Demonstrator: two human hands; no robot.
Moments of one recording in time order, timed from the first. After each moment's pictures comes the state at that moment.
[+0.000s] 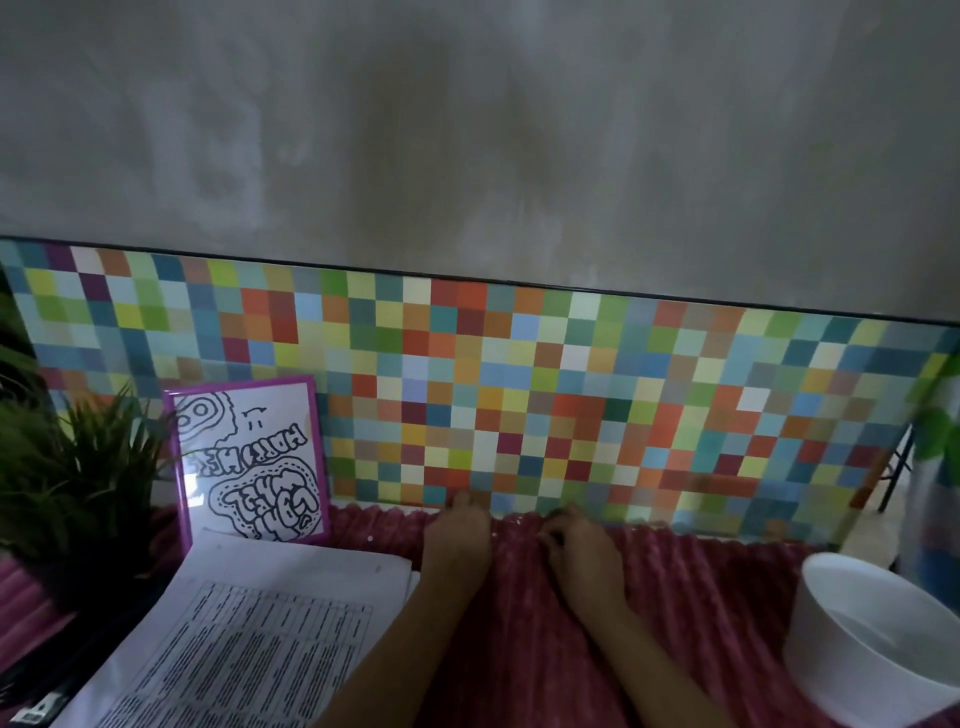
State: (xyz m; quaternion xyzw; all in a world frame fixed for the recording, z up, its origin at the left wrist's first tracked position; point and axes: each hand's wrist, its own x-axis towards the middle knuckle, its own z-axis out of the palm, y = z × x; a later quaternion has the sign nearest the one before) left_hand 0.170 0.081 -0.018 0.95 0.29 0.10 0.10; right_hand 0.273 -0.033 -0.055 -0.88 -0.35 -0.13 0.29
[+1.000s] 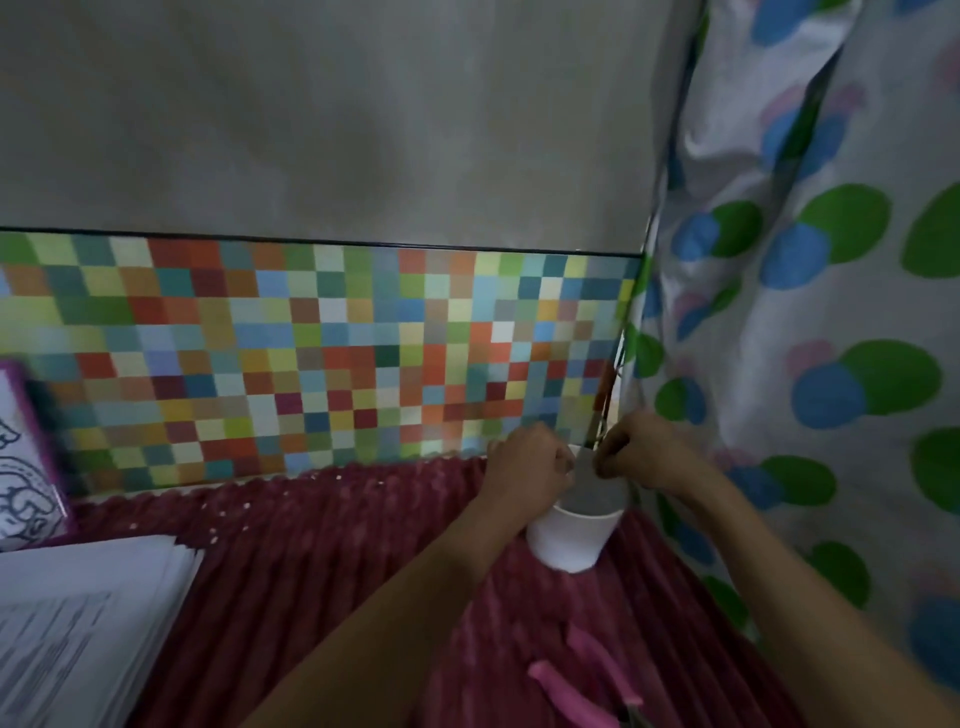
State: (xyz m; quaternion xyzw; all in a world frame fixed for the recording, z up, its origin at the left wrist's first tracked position) left_hand 0.264 -0.169 0.057 0.94 -0.02 0.18 0.28; right_hand 0.318 -0.311 0.102 -0.95 -0.21 0.03 0.23
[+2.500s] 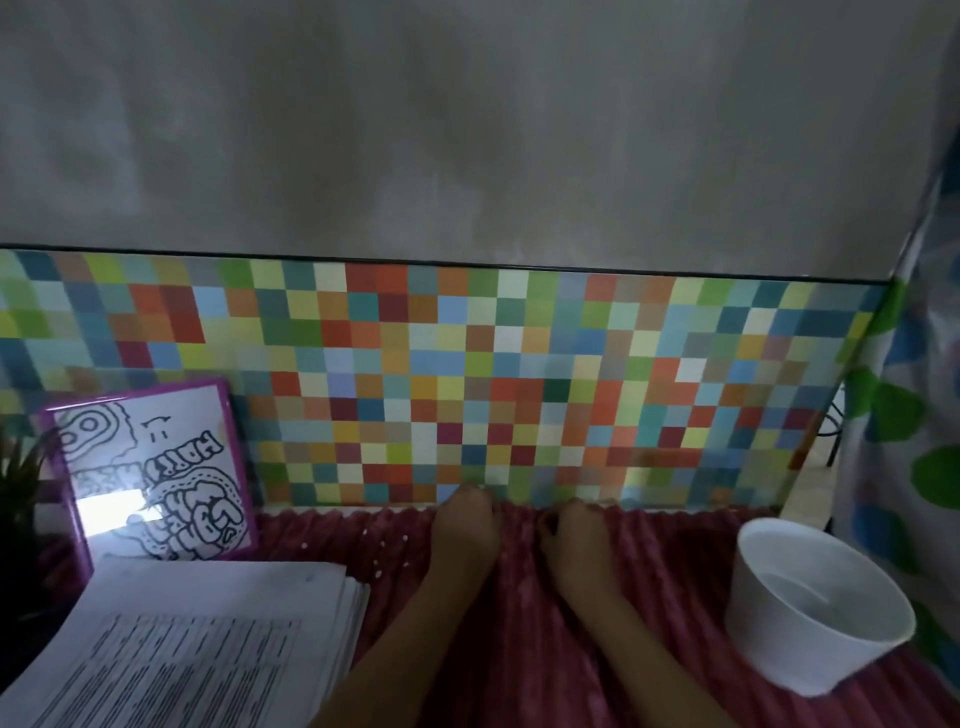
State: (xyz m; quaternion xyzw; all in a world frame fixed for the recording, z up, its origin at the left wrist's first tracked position) left_hand 0.232 0.051 -0.047 0.91 0.21 0.29 0.19; right_hand 0.291 -0.070 -0.044 -0.88 -0.27 -0.07 0.38
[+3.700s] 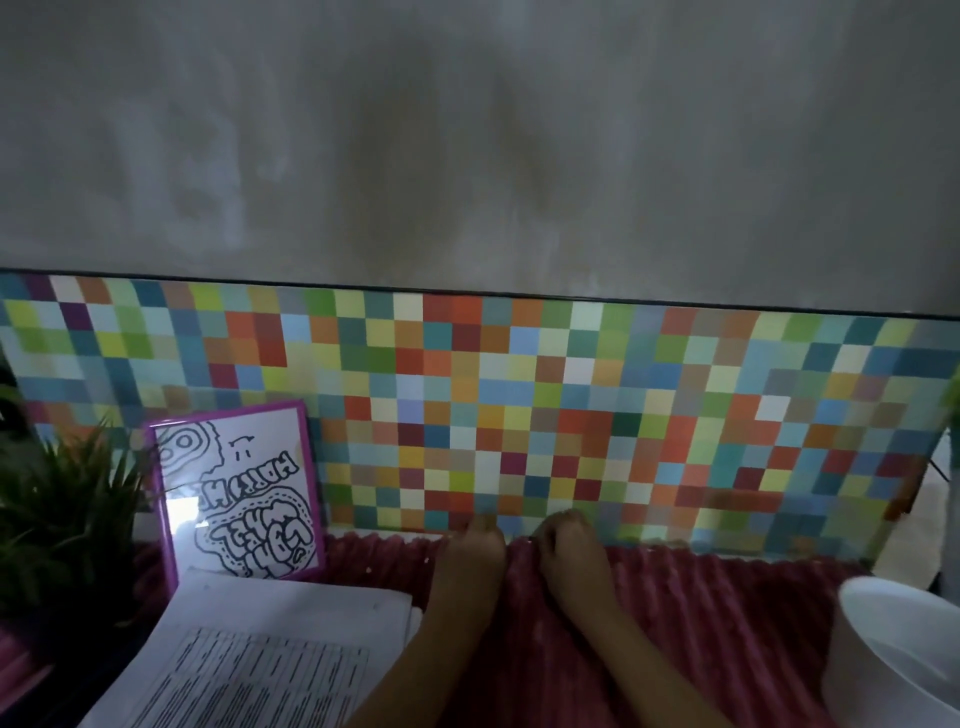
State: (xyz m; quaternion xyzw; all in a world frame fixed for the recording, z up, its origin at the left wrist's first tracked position) left_hand 0.184 0.098 -0.051 0.96 0.18 0.21 0.07; right_hand 0.274 -0.004 -0.040 -0.87 -0.36 -0.10 0.33
